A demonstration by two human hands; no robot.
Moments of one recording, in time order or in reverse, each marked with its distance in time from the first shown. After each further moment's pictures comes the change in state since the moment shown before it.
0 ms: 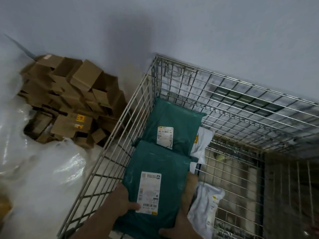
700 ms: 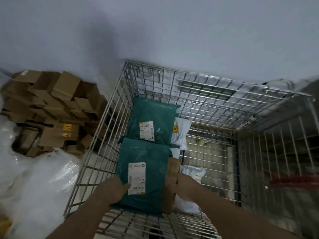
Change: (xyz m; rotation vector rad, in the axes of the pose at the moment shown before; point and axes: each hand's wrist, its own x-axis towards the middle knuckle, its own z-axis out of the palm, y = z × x) left_hand -0.059 0.023 -0.013 0.473 0.040 0.214; right_hand -0.087 -0.049 -0.085 -0.268 0.146 0.080
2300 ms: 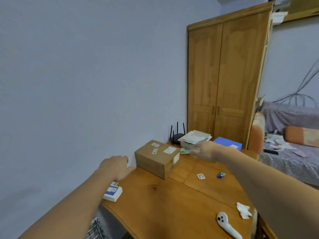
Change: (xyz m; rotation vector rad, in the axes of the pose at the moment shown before) left_hand -0.489 0.768 -0.101 0.867 0.675 1.167; right_hand -0.772 0.427 -0.315 0.223 1.048 0.641
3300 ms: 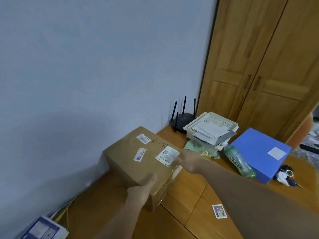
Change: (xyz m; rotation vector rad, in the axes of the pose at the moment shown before) left_hand 0.418 0.156 0.267 -1.252 -0.496 -0.915; right_hand 0.497 0.092 0.178 0.077 -0.239 -0.007
